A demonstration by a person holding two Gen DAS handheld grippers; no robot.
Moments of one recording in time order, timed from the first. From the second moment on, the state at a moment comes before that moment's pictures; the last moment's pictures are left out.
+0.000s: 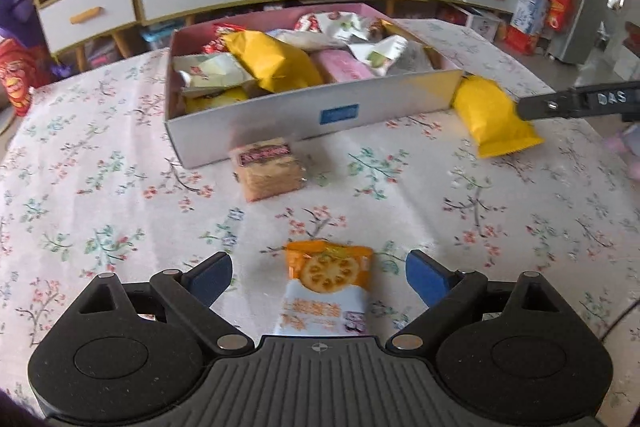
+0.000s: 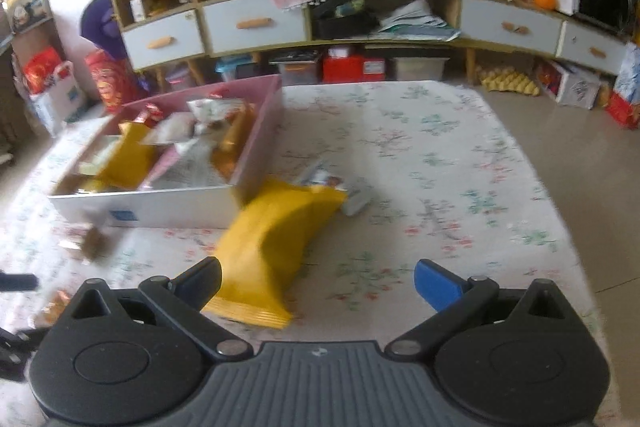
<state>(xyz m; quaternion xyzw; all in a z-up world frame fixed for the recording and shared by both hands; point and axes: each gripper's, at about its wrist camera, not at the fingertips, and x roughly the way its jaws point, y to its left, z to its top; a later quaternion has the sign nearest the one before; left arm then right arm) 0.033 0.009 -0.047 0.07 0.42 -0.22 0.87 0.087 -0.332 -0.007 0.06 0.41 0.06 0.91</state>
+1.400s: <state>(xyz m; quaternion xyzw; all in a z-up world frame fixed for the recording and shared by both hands) 0.040 0.015 -0.042 0.06 0.43 -0.18 0.88 0.113 -0.298 -0.030 0.02 0.43 0.03 0.90</state>
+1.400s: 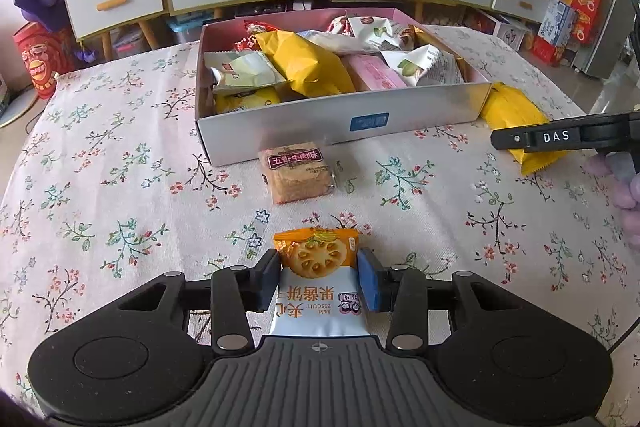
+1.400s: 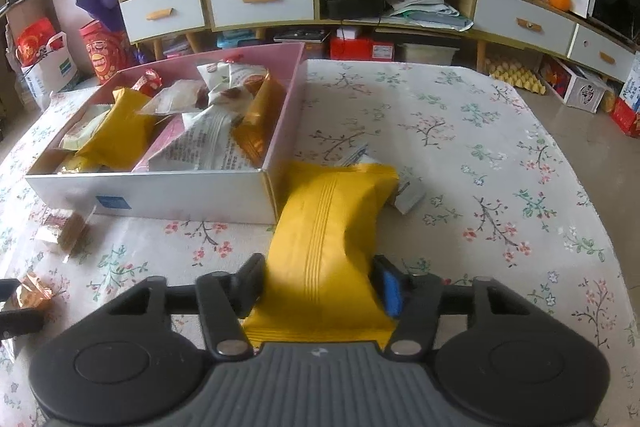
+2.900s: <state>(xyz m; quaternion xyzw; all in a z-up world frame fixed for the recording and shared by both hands) 0.086 0.012 0.017 -0.02 0.34 -0.15 0.93 0.144 -0.266 0.046 0.14 0.37 0.08 0.92</state>
